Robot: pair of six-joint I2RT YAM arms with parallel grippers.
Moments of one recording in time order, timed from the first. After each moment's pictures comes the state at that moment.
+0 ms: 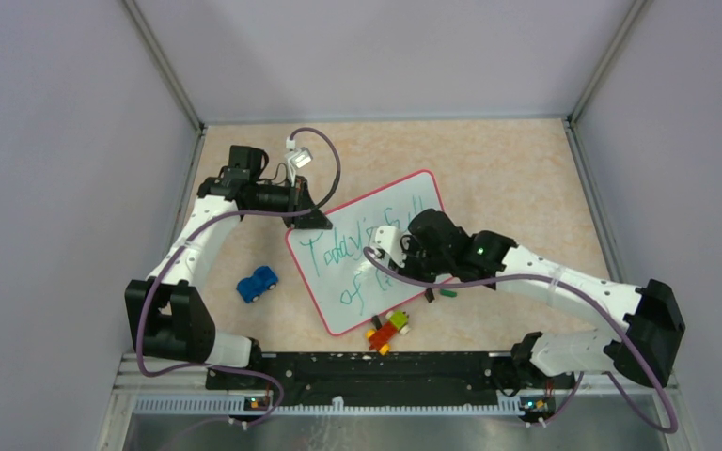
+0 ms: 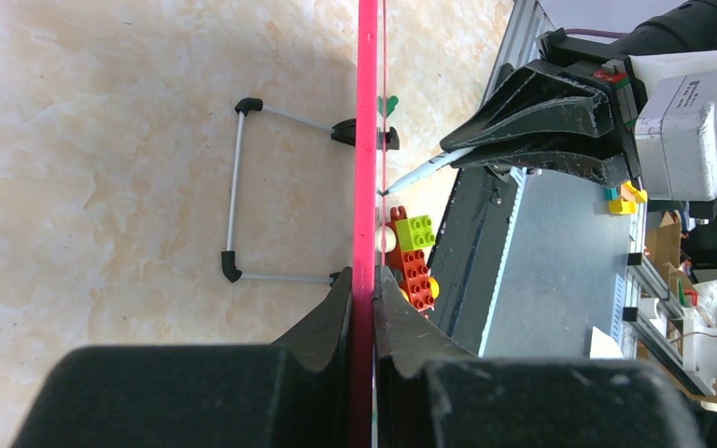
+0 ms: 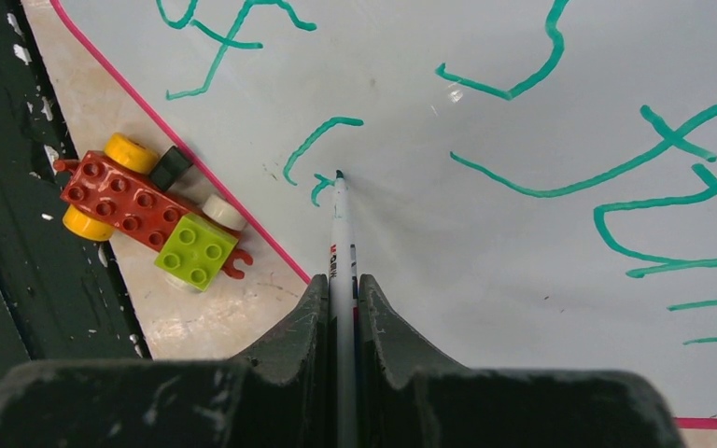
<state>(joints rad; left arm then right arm) -0.13 1.41 1.19 -0.76 1.11 0.22 0.95 1.24 0.98 -0.59 -0.12 -0.40</state>
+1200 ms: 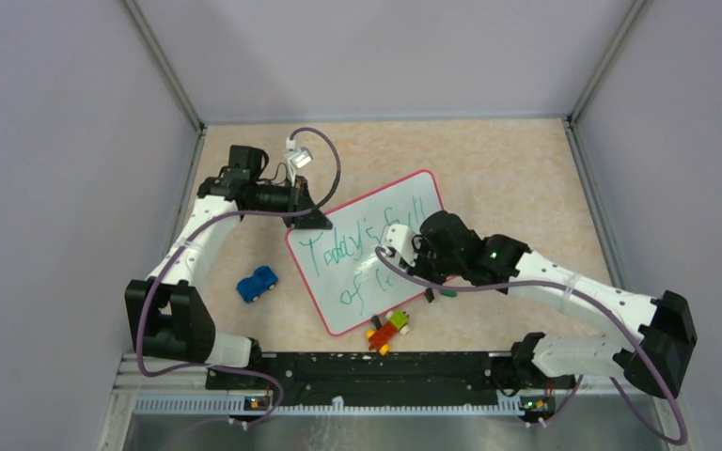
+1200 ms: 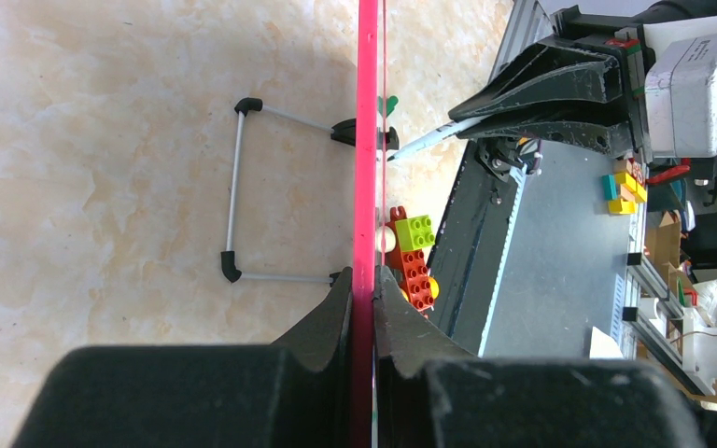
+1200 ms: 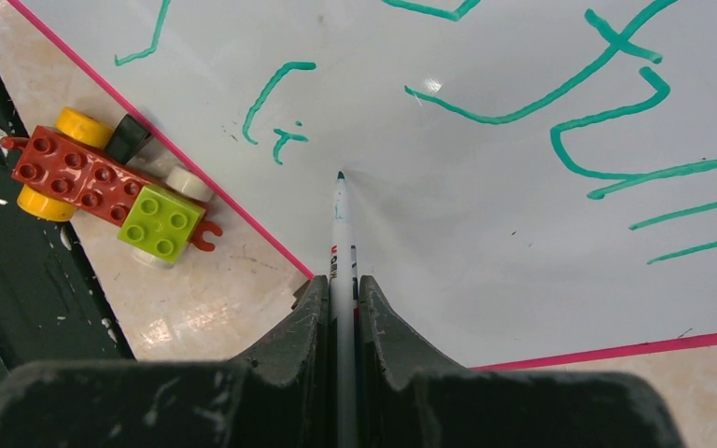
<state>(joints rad) -0.13 1.41 1.19 -0.76 1.11 0.21 0.93 1.16 0.94 -0.61 -0.05 -0.40</state>
